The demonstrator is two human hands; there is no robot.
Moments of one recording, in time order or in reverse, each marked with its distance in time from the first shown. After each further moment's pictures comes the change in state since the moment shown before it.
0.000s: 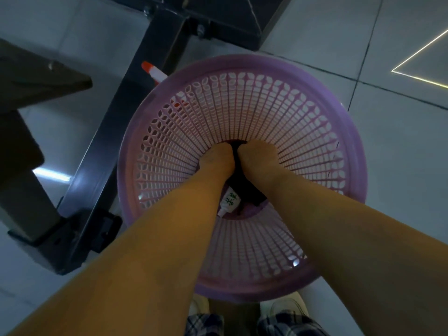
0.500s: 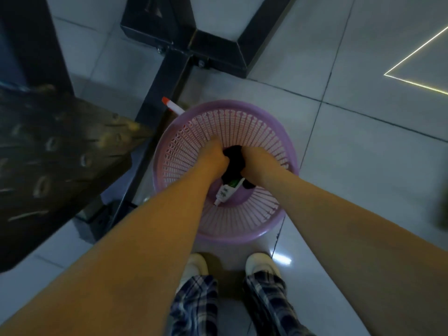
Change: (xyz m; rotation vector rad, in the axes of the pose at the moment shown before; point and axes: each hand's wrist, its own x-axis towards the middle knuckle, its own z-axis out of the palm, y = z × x) left_hand -0.119 0.037 -0.101 -0.350 0.086 0.020; right_hand -0.108 0.025 -0.087 0.473 -0.105 0.017
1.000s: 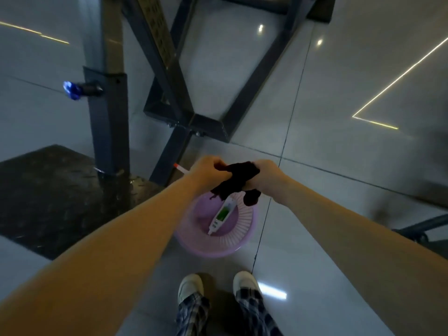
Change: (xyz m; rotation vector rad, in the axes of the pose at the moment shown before) left_hand -0.139 0.149 -0.173 -0.218 -0.097 0.157; right_hand -0.188 -0.022 -0.199 0.717 0.135 -0.020
